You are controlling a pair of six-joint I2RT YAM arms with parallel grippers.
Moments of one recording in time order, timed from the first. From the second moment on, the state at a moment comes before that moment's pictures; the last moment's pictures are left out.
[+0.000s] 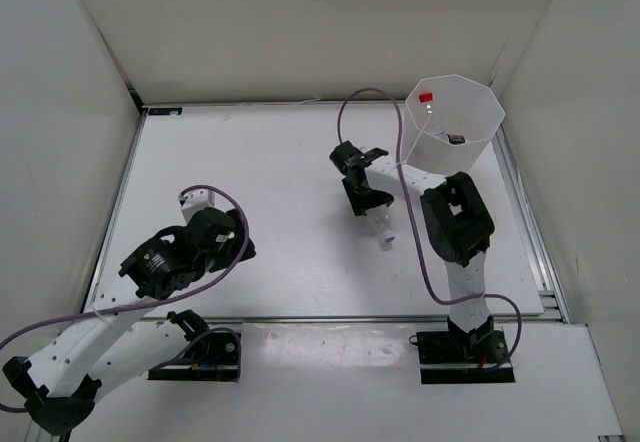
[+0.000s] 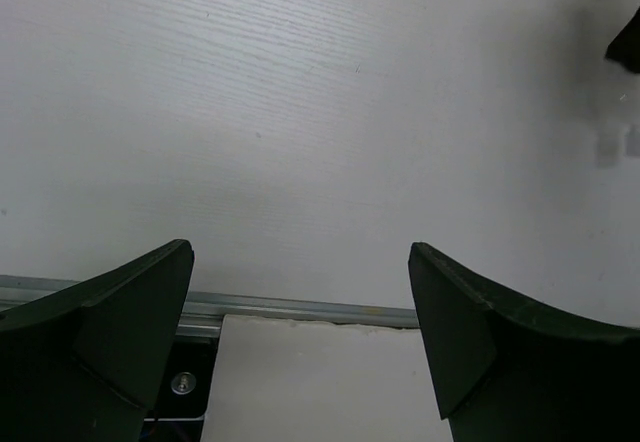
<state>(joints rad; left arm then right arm) -0.75 0.77 0.95 -1.09 -0.41 -0.90 0.61 2.06 1.52 -0.81 0.45 0.23</state>
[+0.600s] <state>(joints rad) -0.75 0.77 0.87 -0.96 -0.45 -0.90 0.64 1.65 2.15 -0.96 0.44 0.30</state>
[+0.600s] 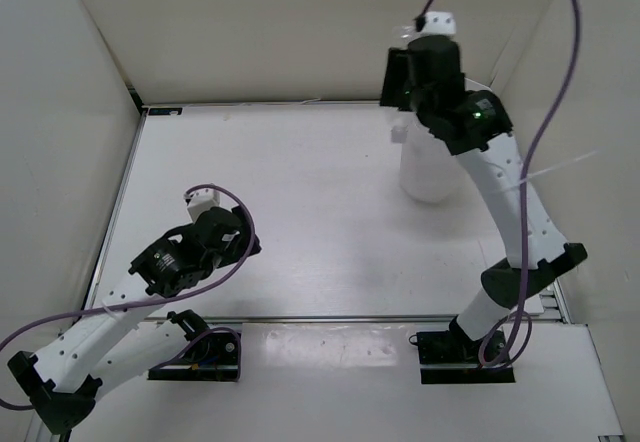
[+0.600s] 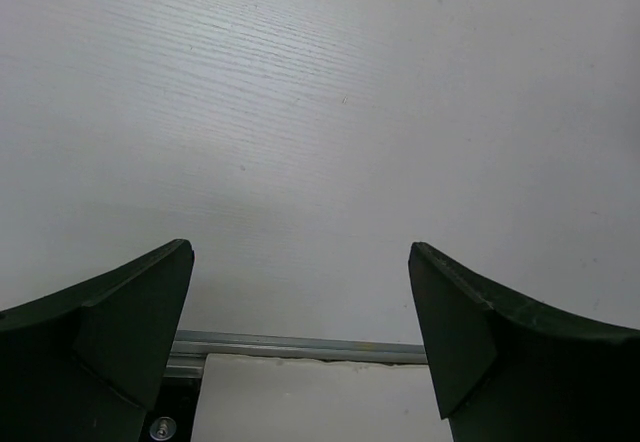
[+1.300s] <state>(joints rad) -0.75 0.88 0.91 -0.95 -0.47 -0.79 0.24 1.87 2.21 -0.82 0.52 0.25</state>
